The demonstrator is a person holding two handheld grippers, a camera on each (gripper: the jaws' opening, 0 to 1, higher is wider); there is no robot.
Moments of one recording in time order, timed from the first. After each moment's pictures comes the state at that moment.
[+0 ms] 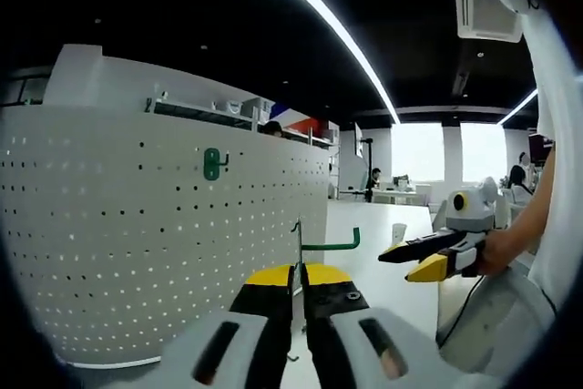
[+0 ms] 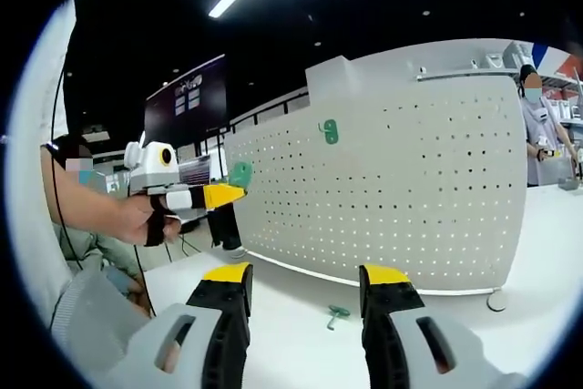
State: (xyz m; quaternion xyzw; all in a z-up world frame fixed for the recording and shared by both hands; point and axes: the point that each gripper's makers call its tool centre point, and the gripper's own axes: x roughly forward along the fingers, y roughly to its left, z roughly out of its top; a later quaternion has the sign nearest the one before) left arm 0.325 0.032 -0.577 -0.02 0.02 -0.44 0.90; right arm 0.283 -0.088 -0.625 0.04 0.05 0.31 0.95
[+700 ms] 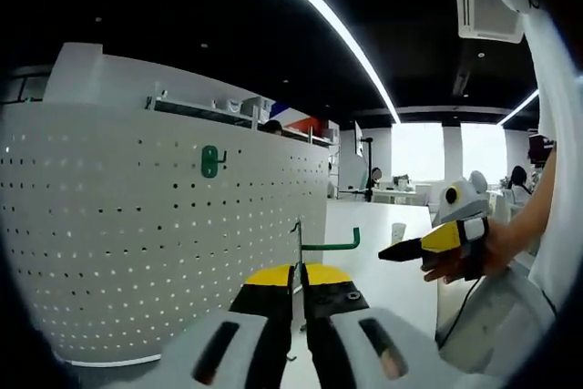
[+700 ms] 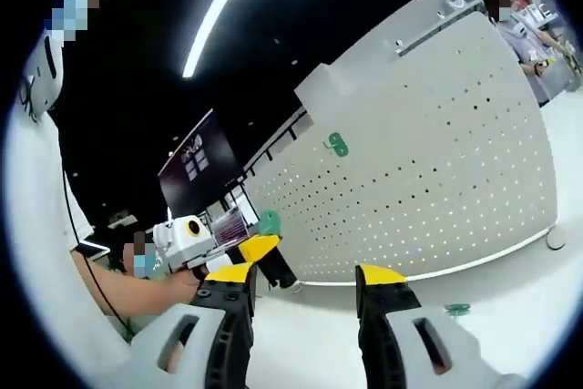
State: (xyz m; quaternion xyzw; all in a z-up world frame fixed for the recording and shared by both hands) left arm 0.325 0.029 -0.579 -0.02 0.02 -0.44 0.90; right arm 0.278 -0.067 -0.596 0.24 0.06 0.36 0.90
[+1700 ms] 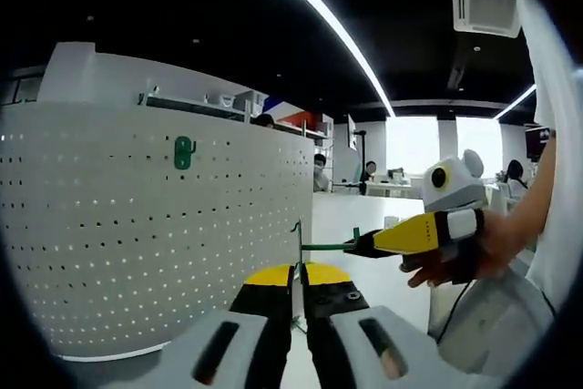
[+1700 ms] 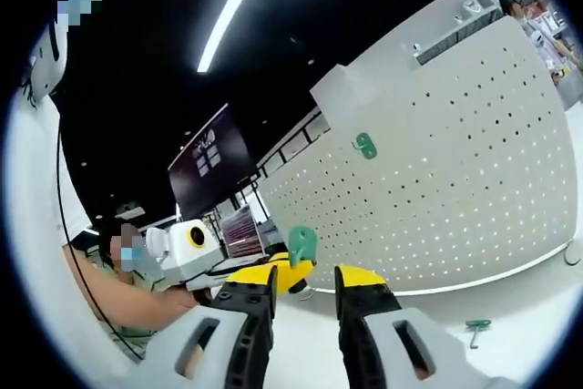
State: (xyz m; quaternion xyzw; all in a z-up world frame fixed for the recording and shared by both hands) left arm 0.310 0.003 -0.593 0.00 0.03 -0.45 0.89; right arm 0.286 -0.029 -0.580 0.22 0.04 0.39 0.89
